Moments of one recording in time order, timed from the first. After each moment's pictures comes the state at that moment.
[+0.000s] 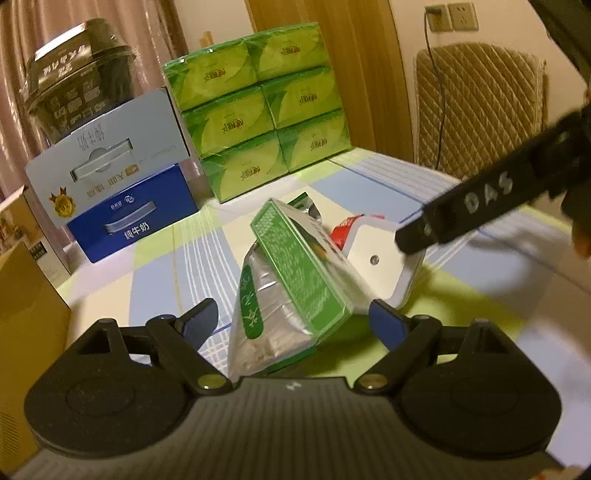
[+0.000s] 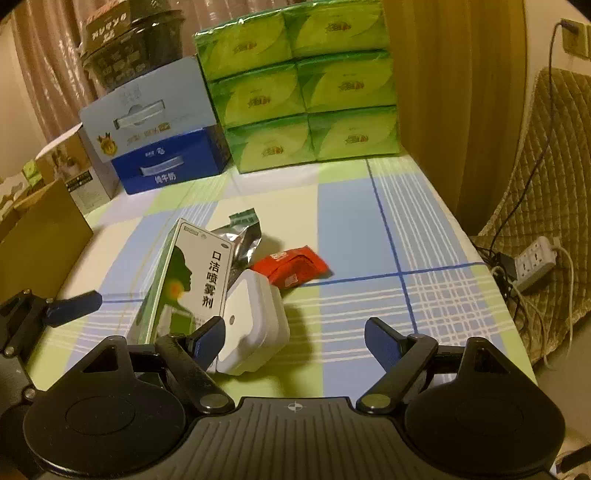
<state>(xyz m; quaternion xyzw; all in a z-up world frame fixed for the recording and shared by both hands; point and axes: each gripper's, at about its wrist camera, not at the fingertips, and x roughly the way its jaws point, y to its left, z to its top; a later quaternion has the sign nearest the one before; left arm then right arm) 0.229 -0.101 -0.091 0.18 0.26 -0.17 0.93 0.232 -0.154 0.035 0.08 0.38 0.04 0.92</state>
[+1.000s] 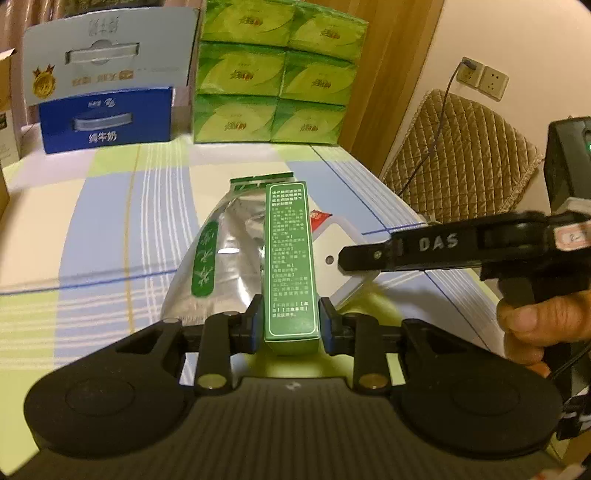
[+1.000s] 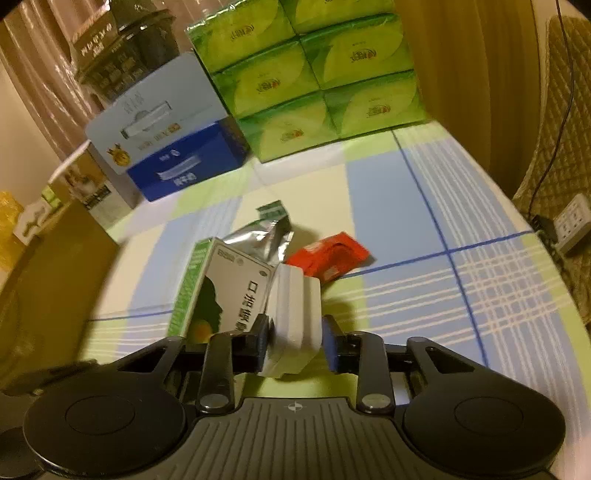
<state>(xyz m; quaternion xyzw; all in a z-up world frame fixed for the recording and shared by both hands) 0.247 -0.067 -0.079 -0.03 0.37 -0.23 0.90 0.249 -0.154 0.028 0.17 0.40 0.09 0.90</state>
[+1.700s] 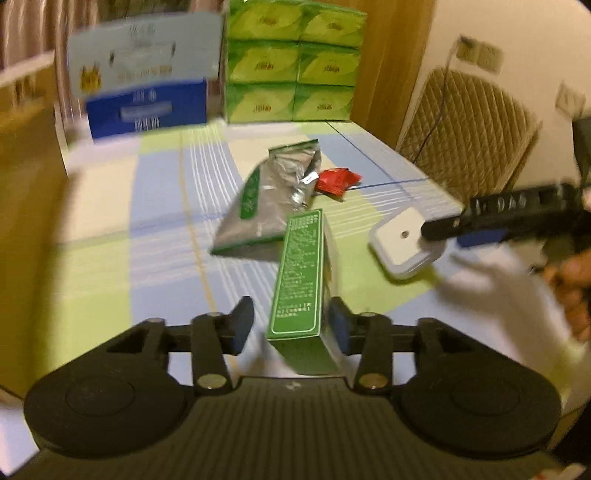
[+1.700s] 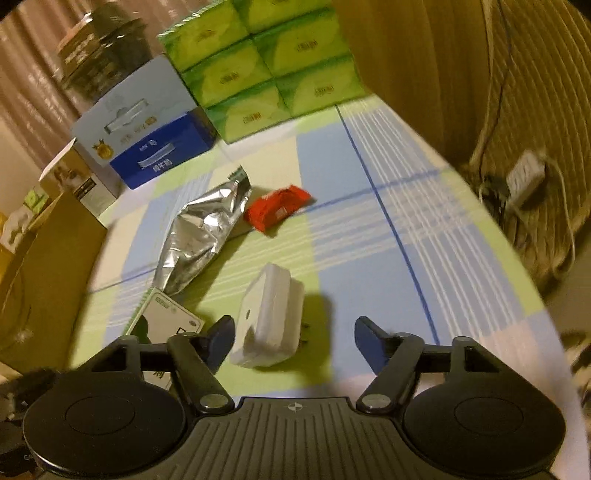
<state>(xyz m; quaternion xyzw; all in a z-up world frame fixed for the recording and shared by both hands) 0.167 -0.033 -0.067 0.04 0.37 -0.20 0.91 0.173 -0.171 0.041 0.18 0.42 0.03 0.89</state>
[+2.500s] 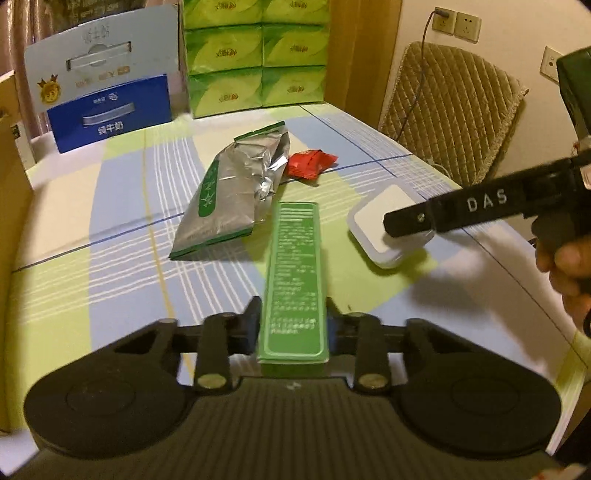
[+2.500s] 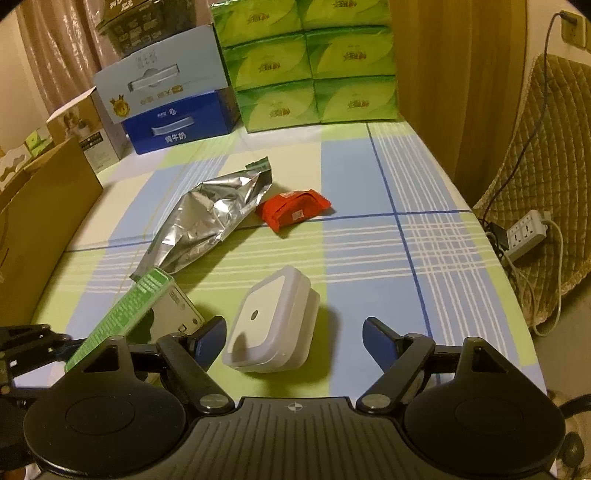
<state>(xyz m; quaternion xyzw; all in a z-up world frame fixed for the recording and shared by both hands) 0.183 -0.063 -0.089 0.06 0.38 -0.23 0.89 0.183 -0.140 0.032 0.07 0.42 0.04 0.90</state>
